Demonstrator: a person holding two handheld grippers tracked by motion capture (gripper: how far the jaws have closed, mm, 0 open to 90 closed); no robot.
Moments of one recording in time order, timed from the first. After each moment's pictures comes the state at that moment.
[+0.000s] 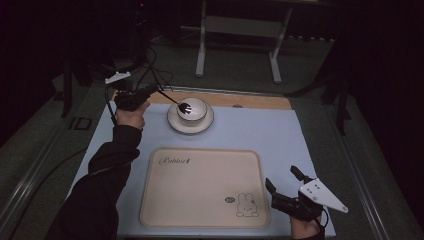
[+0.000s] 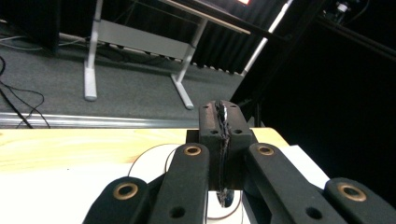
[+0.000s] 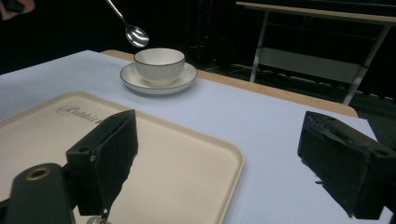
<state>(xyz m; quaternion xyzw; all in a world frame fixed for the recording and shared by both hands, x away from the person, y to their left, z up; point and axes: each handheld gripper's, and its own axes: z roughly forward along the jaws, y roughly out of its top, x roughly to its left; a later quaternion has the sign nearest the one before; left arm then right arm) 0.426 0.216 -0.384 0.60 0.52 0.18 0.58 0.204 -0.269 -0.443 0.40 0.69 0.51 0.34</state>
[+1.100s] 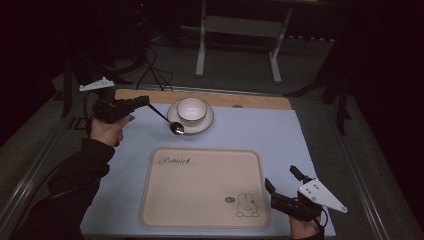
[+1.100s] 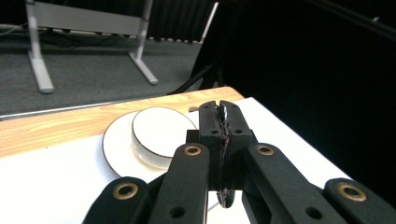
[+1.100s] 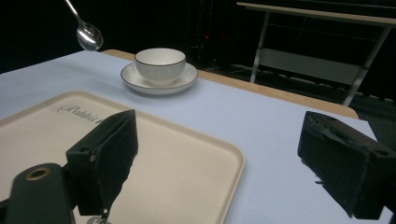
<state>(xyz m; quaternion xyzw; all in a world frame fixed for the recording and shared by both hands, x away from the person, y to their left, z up) 0.368 0.247 -0.363 0.67 0.44 0.12 0.58 0.204 -0.267 -0.443 0.39 0.69 0.50 0.34</state>
